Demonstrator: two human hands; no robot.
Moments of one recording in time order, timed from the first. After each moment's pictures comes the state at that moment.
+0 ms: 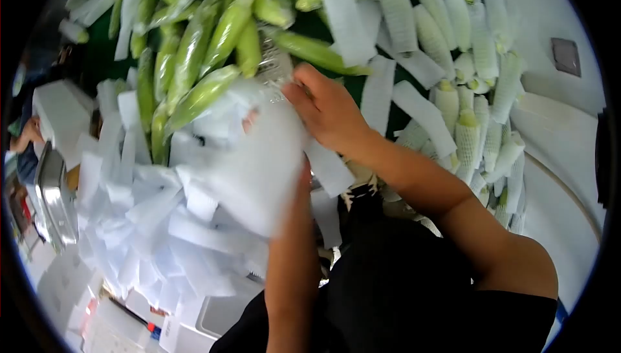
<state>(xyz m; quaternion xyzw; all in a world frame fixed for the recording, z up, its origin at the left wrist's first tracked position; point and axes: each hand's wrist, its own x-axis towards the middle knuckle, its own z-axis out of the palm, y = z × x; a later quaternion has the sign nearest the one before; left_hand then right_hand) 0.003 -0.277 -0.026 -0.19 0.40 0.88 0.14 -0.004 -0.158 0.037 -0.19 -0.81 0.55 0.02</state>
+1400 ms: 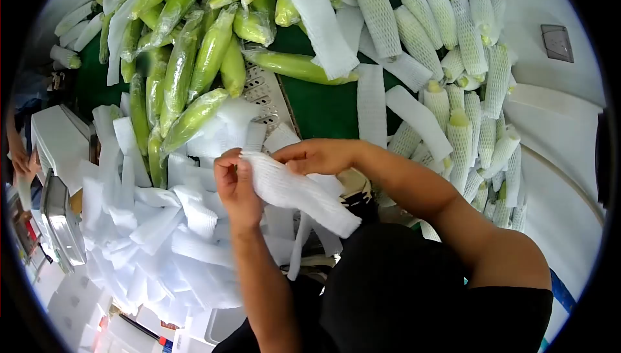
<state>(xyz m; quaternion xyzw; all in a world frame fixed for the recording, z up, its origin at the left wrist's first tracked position) -0.009 -0.344 0.006 -0.03 0.67 0.72 0.15 0.035 -0.144 -0.035 0.06 -0.49 0.79 -0.36</state>
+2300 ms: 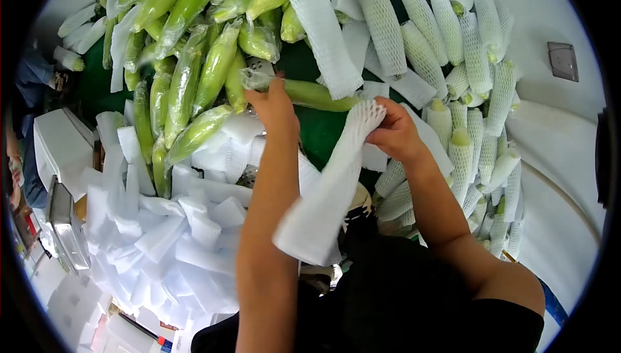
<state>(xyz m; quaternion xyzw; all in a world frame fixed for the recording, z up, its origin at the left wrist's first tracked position) -0.104 -0.182 -0.054 -0.17 0.64 0.74 0.12 0.061 -0.037 0.001 -0.15 -0.48 0.86 -0.02</state>
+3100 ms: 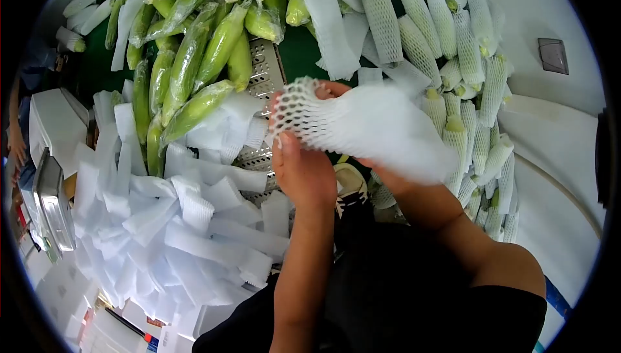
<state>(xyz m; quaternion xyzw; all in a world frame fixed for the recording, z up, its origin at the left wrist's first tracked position) 0.027 -0.230 0.049 -0.16 0.33 0.92 0.13 0.024 -0.115 0.053 -0.25 -0.31 0.92 -0.05</state>
